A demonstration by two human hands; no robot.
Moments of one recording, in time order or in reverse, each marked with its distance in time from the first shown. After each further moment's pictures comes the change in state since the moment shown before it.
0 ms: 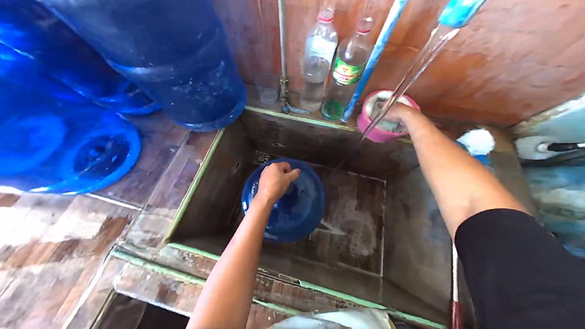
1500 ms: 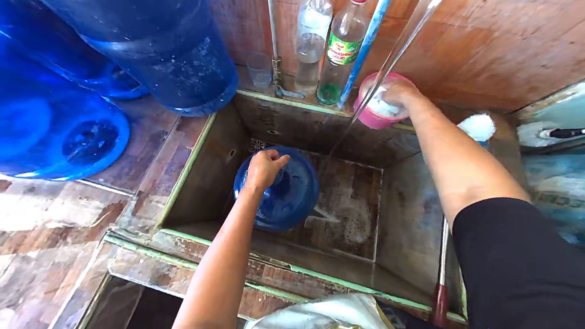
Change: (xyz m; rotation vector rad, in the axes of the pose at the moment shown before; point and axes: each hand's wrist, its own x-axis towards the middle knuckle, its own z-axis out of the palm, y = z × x) left_hand 0.000 -0.009 0.010 -0.064 0.093 -0.037; right_hand -0.013 -0.001 -0.015 -0.088 0.030 -0.031
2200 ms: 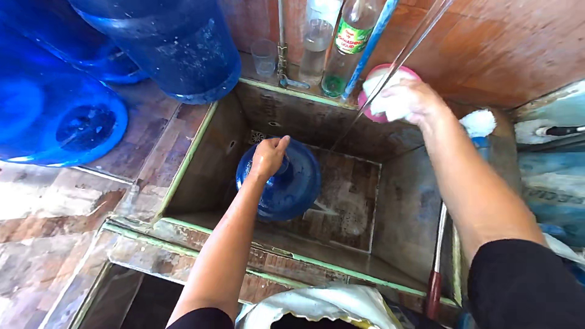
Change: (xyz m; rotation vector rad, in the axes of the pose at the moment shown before) left_hand 0.002 -0.003 -0.001 -0.147 -0.018 0.048; right_hand -0.112 -0.044 -0.001 0.856 -0.002 -0.031
